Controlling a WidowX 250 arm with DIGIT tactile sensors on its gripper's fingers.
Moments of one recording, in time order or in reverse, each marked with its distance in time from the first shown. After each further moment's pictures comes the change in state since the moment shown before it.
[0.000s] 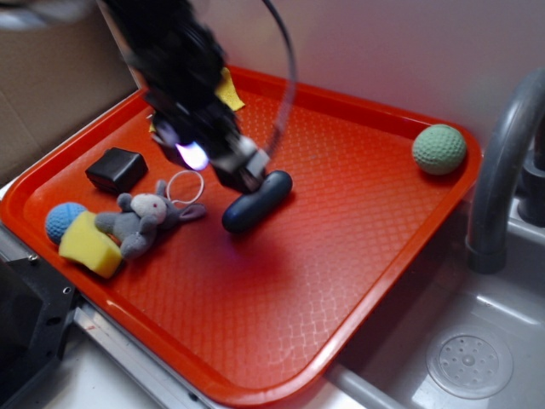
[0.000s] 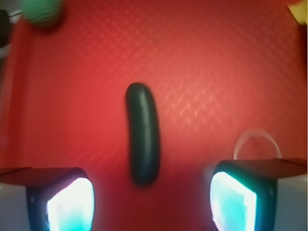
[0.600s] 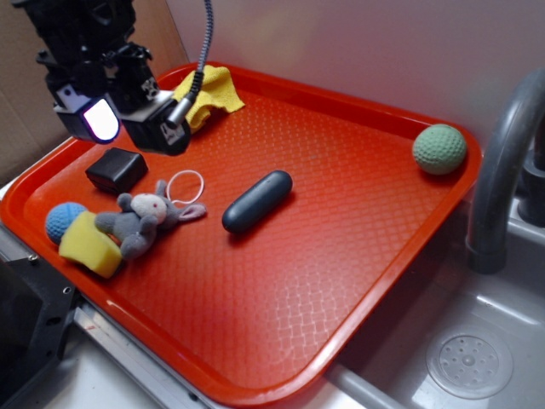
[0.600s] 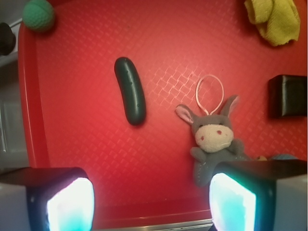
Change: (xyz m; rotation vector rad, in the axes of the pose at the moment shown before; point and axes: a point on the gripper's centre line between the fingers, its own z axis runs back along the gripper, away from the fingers) arm -0.048 0.001 0.094 -0.052 0.005 0.198
